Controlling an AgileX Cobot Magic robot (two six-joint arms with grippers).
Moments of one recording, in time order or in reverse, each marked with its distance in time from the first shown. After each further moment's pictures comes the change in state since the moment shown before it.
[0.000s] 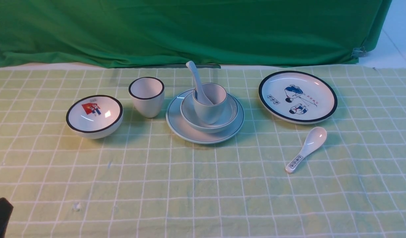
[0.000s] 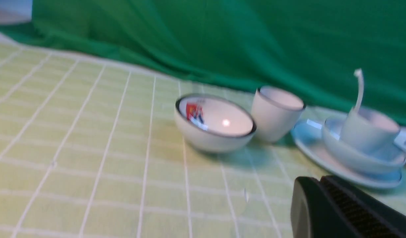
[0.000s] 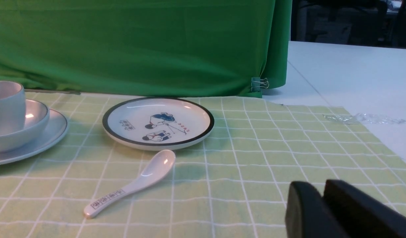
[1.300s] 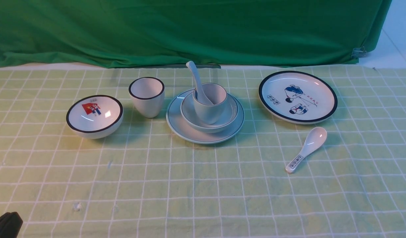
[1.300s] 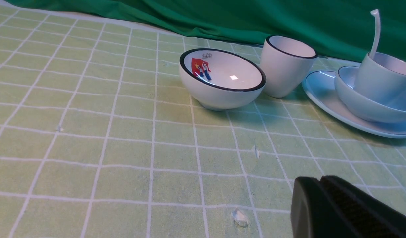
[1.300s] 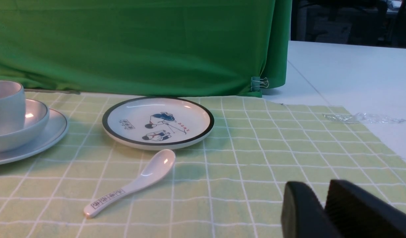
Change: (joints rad) right arm 0.000 0.000 0.000 0.000 0.000 0.000; left arm 0.000 0.000 0.000 -0.022 0.087 0.087
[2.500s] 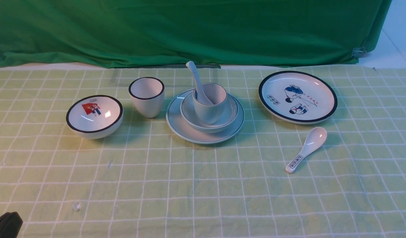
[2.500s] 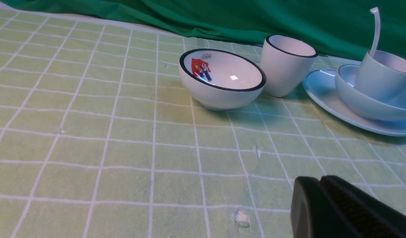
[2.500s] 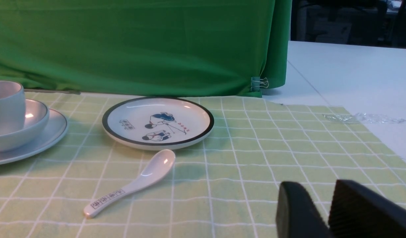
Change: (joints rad) right arm 0.000 0.000 0.000 0.000 0.000 0.000; left arm 0.000 0.000 0.000 0.000 0.000 0.013
